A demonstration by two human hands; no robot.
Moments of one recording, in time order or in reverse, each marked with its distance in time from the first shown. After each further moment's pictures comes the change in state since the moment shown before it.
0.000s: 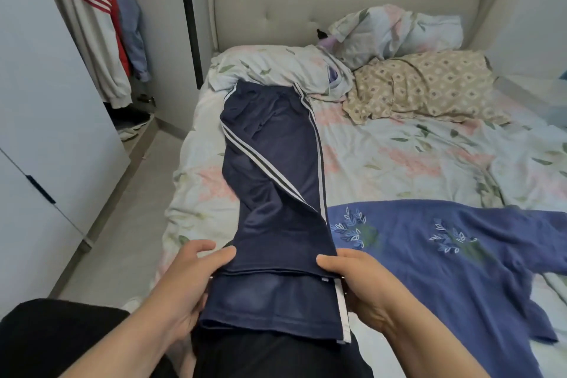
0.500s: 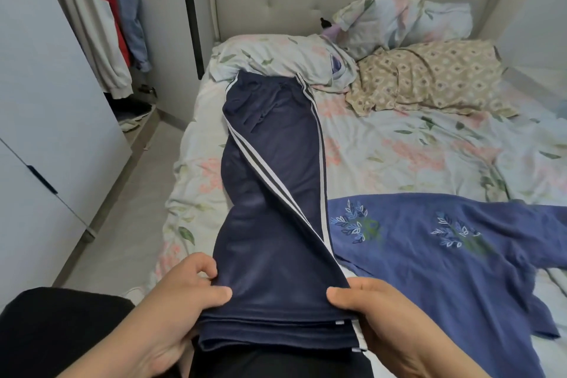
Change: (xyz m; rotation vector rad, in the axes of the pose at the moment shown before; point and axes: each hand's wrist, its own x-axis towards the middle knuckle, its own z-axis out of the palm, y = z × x) left_hand -0.045 -0.002 -0.008 0.164 -0.089 -0.018; right_hand -0.043 0.024 -0.013 0.043 -0.138 0.042
